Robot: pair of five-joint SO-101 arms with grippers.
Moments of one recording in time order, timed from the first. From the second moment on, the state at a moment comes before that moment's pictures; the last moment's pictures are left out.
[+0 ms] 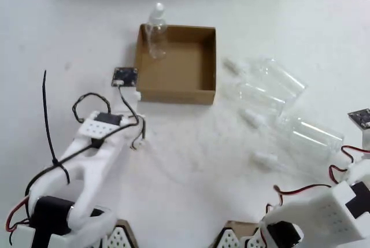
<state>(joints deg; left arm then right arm) 6.6 -14.8 54.9 40.7 15.0 57.2 14.7 13.0 65.8 79.1</state>
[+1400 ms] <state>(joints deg) 9.1 -14.5 46.9 54.1 24.8 57.2 14.7 13.0 65.8 79.1</state>
